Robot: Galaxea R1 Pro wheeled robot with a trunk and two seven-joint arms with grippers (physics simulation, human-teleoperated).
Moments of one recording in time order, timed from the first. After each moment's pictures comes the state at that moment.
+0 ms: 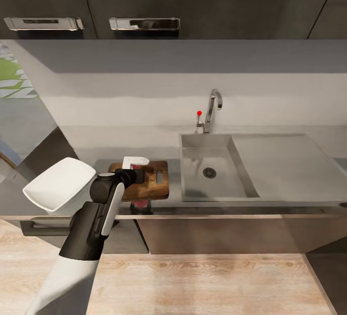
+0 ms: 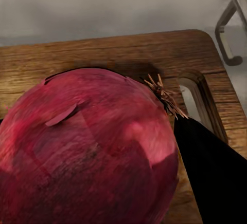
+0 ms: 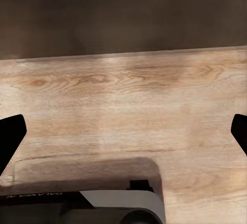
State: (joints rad) left arm -0.69 -0.11 -0.14 -1.50 0.07 0.97 0.12; right arm -0.03 0.03 0.00 -0.48 -0.03 -0.56 -0.03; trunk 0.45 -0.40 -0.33
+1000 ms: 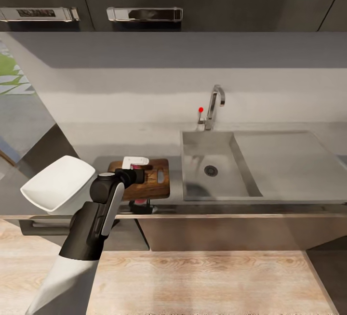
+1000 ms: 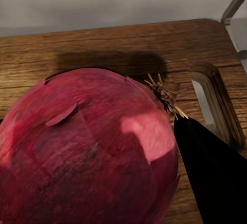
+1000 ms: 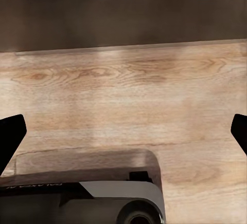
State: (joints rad) left arm -0.69 -0.11 -0.14 -1.50 0.07 0.97 0.12; right arm -0.03 0.03 0.00 -0.48 -0.03 -0.55 -0.03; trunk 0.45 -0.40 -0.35
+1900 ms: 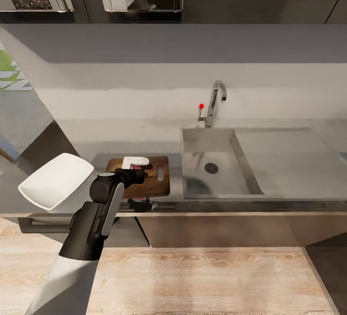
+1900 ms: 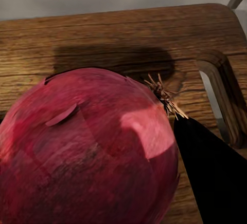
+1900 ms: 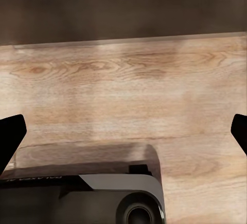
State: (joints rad) left arm -0.69 -0.11 -0.14 -1.50 0.07 0.97 0.12; right arm -0.03 0.03 0.00 -0.48 -0.03 -0.55 -0.03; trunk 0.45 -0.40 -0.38
